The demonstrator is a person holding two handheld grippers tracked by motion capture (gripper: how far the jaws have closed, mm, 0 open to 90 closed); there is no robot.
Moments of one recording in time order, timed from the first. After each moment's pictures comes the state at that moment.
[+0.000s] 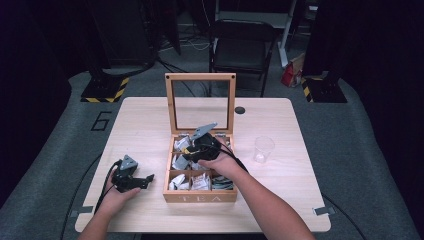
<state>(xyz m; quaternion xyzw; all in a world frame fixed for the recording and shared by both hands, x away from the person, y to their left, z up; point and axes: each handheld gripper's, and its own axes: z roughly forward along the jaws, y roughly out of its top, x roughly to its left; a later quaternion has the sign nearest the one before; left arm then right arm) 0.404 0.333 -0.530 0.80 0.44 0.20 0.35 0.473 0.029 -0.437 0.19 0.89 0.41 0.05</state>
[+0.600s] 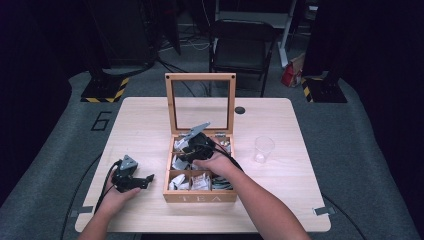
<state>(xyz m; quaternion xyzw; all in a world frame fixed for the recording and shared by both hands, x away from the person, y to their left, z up) 0.403 0.333 -0.530 0.80 0.44 0.20 0.36 0.479 0.045 -0.443 0.19 0.90 0.40 0.04</state>
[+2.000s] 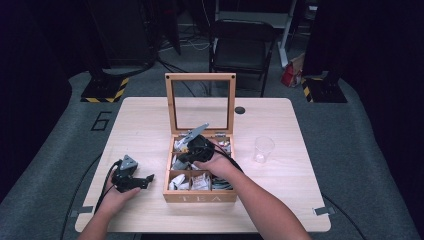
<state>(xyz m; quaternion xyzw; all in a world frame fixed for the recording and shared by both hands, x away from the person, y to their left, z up) 0.403 0.333 -0.530 0.80 0.44 0.20 0.36 0.470 0.045 -0.439 0.16 0.90 0.40 0.00</state>
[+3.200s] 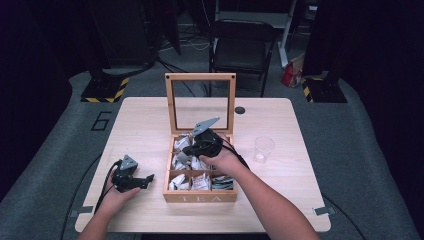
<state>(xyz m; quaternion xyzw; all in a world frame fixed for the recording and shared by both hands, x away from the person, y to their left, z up) 0.403 0.333 -0.530 0.80 0.44 0.20 0.36 0.464 0.021 -0.402 0.16 0.89 0.43 0.04</state>
